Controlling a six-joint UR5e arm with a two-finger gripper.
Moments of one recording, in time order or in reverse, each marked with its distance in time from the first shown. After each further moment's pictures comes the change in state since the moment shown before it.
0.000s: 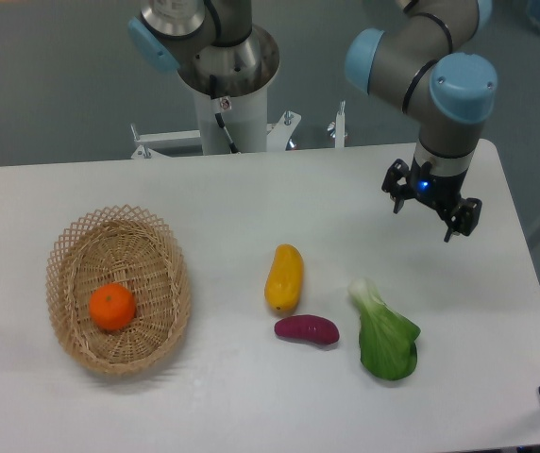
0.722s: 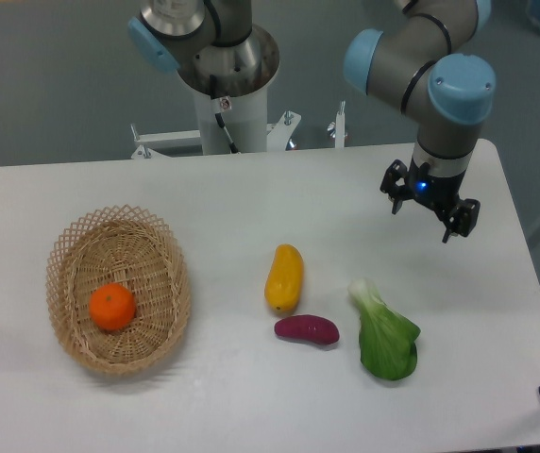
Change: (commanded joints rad) arm -0.006 0.002 -0.002 -0.003 0.006 -0.003
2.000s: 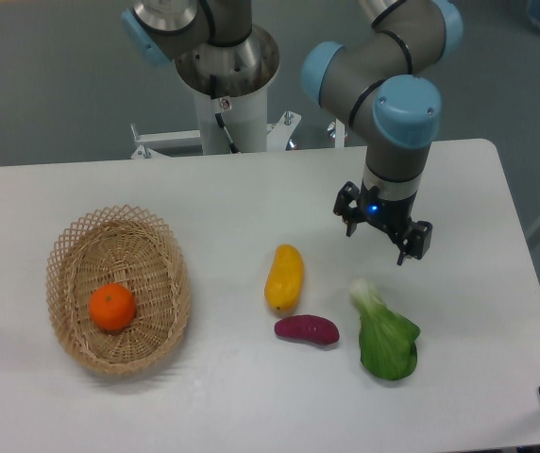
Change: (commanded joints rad) arm -0.163 0.008 -0.005 0.002 -0.046 -0.262
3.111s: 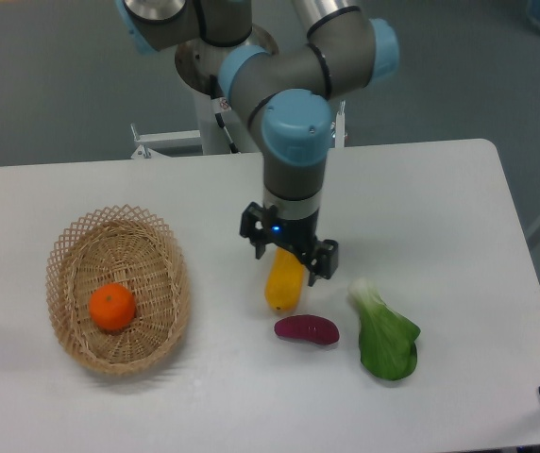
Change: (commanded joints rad) arm -0.256 0.037 -0.017 -0.015 -0.019 -0.272
